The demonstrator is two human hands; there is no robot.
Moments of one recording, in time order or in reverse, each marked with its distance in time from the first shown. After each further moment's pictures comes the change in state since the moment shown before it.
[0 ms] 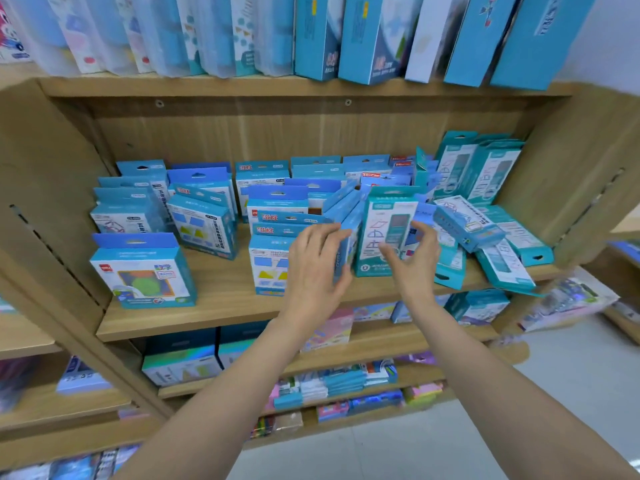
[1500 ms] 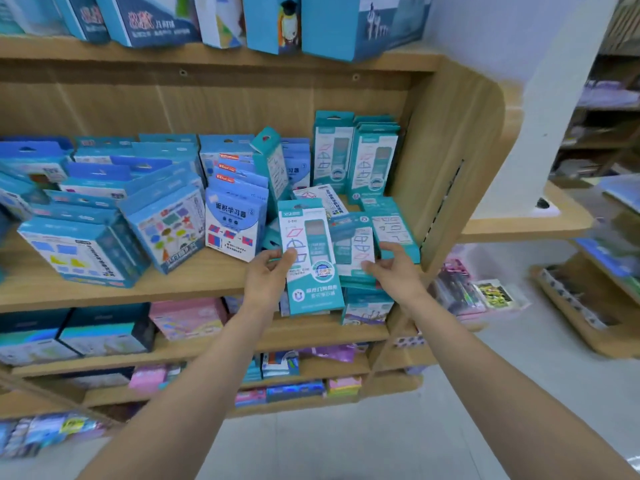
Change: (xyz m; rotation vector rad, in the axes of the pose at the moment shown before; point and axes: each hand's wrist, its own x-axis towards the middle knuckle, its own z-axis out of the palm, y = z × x) left_hand 0.048 0.182 0.210 -0.769 0.028 -1.073; right_hand 0.135 0.185 -0.214 0.054 -0.538 0.403
